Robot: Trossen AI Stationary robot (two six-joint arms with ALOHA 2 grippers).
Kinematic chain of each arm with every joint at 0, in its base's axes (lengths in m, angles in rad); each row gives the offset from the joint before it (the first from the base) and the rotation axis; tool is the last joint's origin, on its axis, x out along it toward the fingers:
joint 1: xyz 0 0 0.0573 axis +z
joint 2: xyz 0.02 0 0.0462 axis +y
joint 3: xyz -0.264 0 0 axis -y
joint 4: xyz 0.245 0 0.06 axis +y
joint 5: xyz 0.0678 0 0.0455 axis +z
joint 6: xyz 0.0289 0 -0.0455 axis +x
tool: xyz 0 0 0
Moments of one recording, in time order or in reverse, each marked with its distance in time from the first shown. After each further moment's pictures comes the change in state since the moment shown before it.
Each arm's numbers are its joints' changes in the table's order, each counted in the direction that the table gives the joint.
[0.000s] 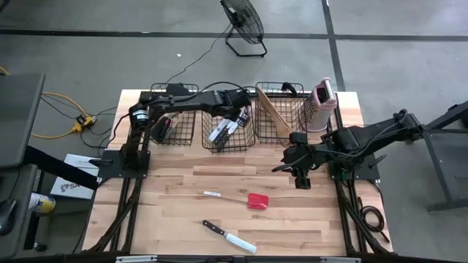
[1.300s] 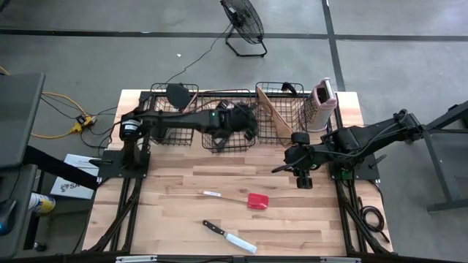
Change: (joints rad) left arm -0.257 -0.106 -0.001 -0.134 0.342 0.143; right arm 0.000 0.000 0.000 0.054 0.001 0.008
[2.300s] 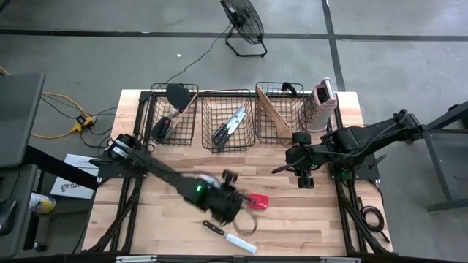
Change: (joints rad) left arm -0.578 0.002 -0.162 0.010 -0.186 0.468; right arm 0.000 0.000 0.000 0.037 0.001 0.000
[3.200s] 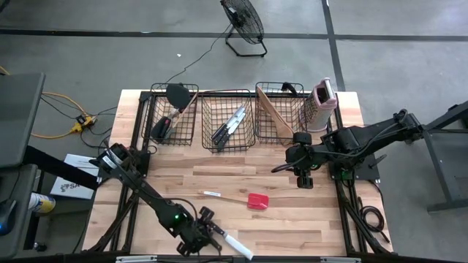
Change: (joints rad) left arm -0.276 0.006 -0.370 -0.365 -0.379 -0.238; right arm 0.000 0.000 0.000 0.000 -0.001 0.052
